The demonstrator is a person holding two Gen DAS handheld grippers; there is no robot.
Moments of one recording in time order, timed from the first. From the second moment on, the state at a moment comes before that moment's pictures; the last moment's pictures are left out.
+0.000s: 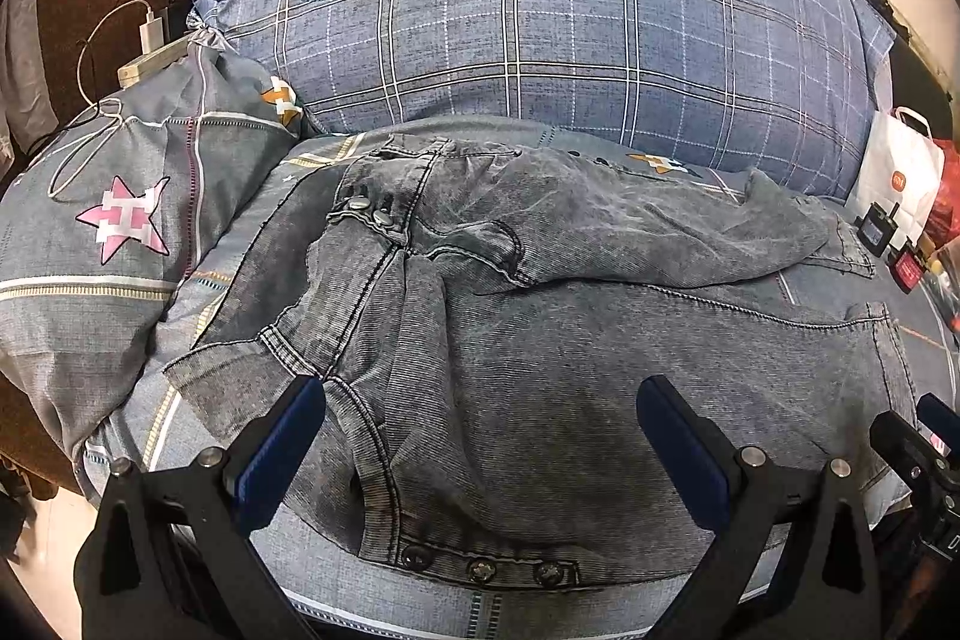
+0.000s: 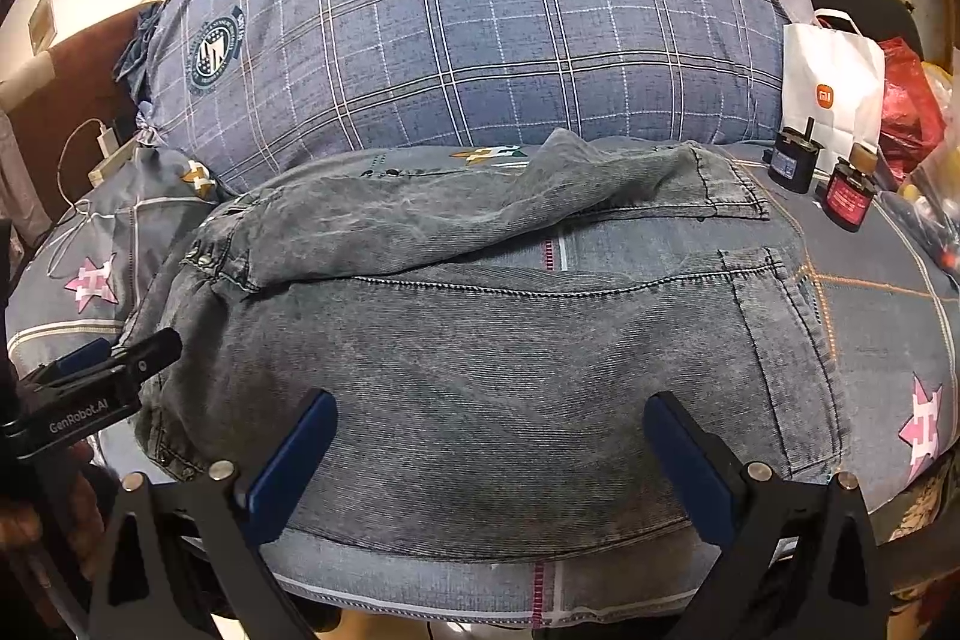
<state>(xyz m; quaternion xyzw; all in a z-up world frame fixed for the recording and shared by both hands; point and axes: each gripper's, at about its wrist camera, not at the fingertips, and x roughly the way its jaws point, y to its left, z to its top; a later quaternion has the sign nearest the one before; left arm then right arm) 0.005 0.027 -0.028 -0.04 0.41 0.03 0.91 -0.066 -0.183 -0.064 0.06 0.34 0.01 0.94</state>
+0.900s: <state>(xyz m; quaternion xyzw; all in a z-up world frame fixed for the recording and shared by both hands) 0.006 0.035 -0.032 -0.04 0.42 0.04 0.91 -0.066 -0.185 -0.064 0.07 0.34 0.01 0.94</state>
